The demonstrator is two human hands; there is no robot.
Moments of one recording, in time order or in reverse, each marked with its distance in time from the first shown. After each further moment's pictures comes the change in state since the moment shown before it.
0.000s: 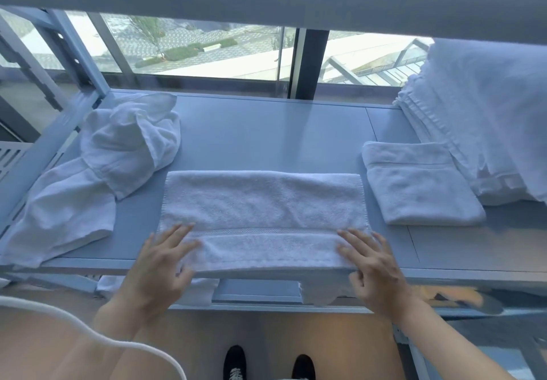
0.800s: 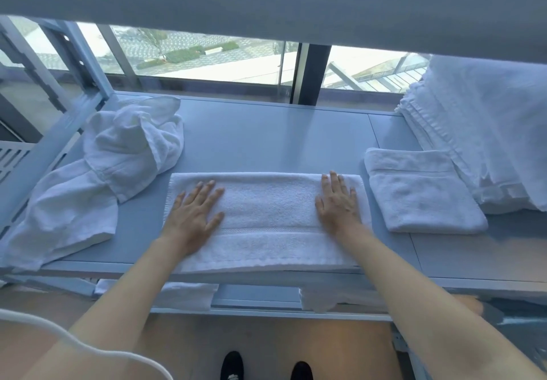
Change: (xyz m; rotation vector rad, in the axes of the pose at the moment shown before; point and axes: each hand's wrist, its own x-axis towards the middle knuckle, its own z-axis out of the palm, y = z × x) left_hand 0.122 -0.026 0.032 0.173 -0.061 -0.038; right_hand 0.165 -0.003 0.023 -0.071 -0.154 0.459
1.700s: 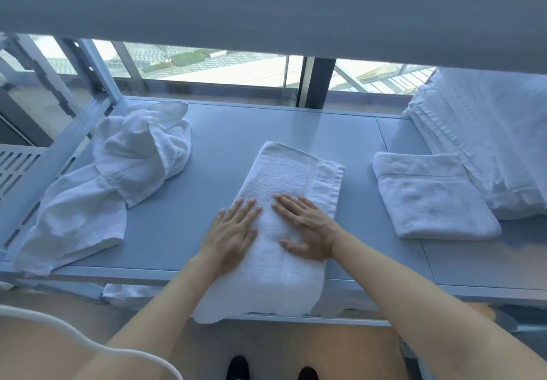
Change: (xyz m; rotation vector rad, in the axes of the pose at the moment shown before) left_hand -0.006 0.060 0.019 -0.109 -0.025 0.131; right_hand -0.005 -0.038 0.020 -0.018 -0.093 -0.763
